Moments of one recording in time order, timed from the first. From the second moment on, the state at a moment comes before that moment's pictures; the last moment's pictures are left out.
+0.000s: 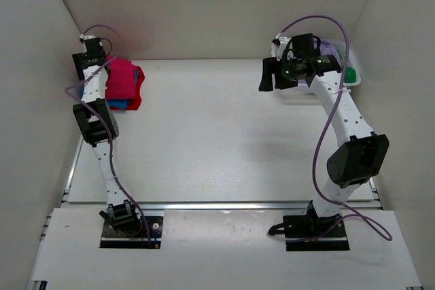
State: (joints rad) left arm 0.26 2.52 2.36 -0.48 -0.50 0.06; right arm 0.22 1.71 1.79 -0.90 -0.33 0.02
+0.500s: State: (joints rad) left arm 0.24 1.89 1.89 -0.41 -0.33 -0.04; right arm 0.08 1.51 1.59 -0.88 -0.27 0.09
